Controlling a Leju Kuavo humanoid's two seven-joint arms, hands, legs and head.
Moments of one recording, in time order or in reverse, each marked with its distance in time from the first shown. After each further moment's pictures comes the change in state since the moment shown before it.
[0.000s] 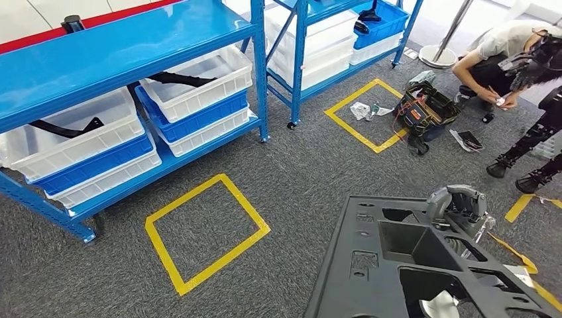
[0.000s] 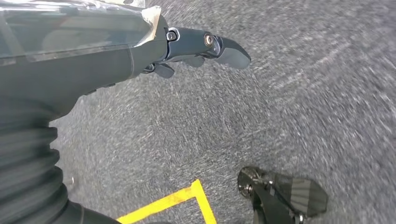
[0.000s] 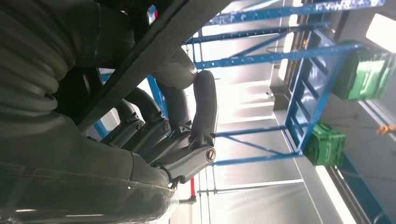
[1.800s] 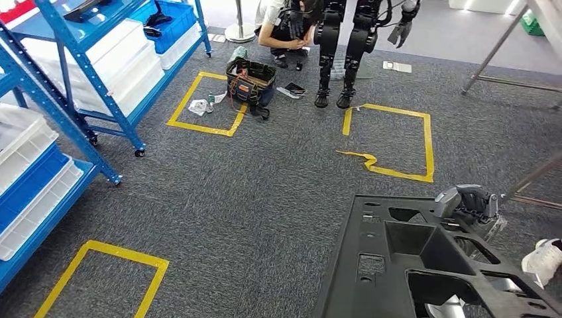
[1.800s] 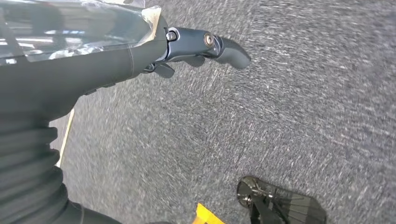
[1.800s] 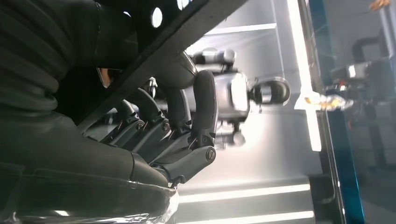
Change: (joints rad) left arm -0.008 -0.001 -0.001 0.000 -0.015 0.005 0.015; right arm 0.019 0.015 -0.047 -0.039 0.036 0.009 0.000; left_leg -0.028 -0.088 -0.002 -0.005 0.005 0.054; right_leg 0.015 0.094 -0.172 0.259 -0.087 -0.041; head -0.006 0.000
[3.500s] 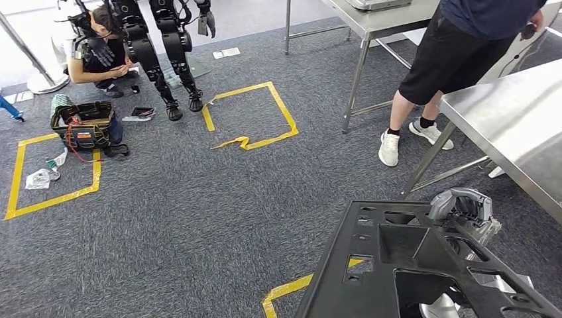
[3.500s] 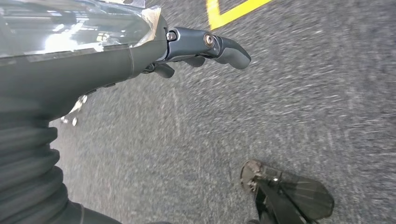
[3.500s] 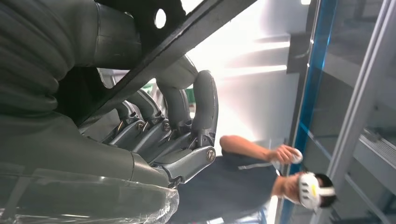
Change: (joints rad) left arm 0.005 -0.006 0.001 0.000 0.007 0.005 0.034; right arm 0.015 0.038 0.002 -0.003 0.034 0.004 0.001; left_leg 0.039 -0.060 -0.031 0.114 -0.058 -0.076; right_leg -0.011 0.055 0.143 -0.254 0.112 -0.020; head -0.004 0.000
